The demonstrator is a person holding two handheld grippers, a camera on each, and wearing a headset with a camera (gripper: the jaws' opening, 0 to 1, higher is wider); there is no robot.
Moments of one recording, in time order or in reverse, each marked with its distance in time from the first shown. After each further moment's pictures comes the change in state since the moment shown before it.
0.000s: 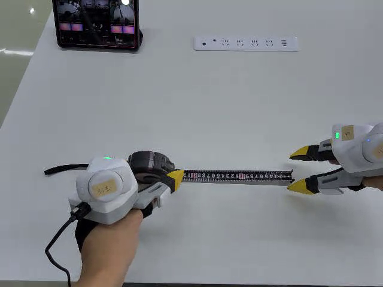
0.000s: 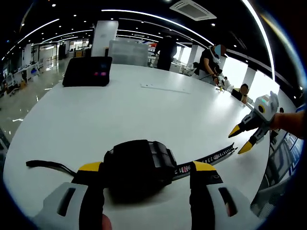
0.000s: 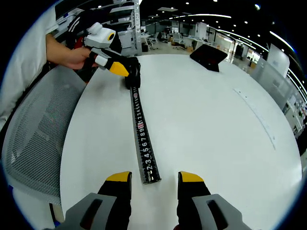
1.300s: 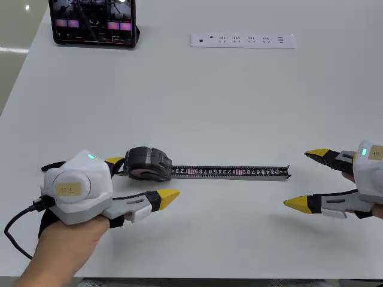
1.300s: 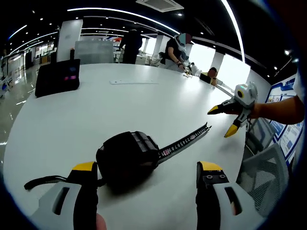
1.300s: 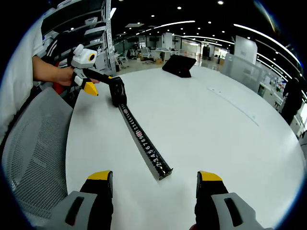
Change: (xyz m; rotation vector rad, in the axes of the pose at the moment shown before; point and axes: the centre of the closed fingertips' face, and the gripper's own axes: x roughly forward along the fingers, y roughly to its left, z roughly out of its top) left arm -0.025 -0.016 -0.005 0.175 0.070 -0.280; right arm -0.018 0.016 0.002 0.208 -0.157 -0.178
